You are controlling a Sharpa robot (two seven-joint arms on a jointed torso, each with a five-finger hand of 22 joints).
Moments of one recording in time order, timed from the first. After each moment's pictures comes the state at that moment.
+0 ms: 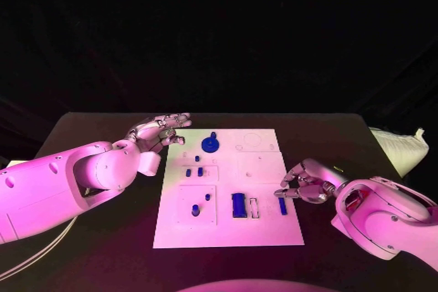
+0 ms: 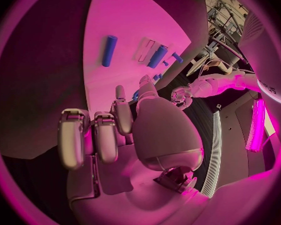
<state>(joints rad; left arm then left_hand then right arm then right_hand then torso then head) 1.19 -0.89 -0.05 1.56 0.24 -0.20 0.27 1.33 -0.13 0.47 -0.02 0.13 1.02 0.18 0.12 0.07 1.12 0.11 0.23 0.08 1.27 0.01 1.15 0.63 0.16 1.30 0.11 0.57 0.73 0.95 -1.21 0.02 1.99 -1.40 -0.44 -0.45 1.30 0.03 -0.17 0.17 0.19 1.08 0.08 0.17 0.30 1.45 0.00 1.11 1.49 1.47 -0.08 1.55 1.31 0.05 1.47 0.03 1.47 1.31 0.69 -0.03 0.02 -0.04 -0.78</state>
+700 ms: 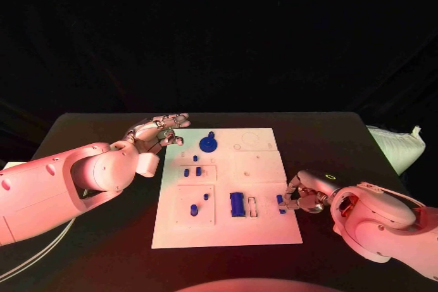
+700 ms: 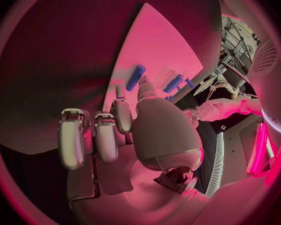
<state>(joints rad) 1.19 -0.89 -0.05 1.56 0.24 -0.20 0.28 1.33 -0.13 0.47 -0.02 0.13 1.02 0.18 0.12 0.07 1.12 0.10 0.23 0.08 1.27 0.01 1.15 0.63 0.16 1.29 0.11 0.57 0.73 0.90 -1.17 0.01 1.93 -1.58 -0.31 -0.53 1.31 0.03 -0.18 0.17 0.21 1.11 0.07 0.16 0.28 1.45 0.00 1.10 1.49 1.46 -0.07 1.55 1.31 0.05 1.47 0.03 1.47 1.31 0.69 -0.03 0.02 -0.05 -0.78</state>
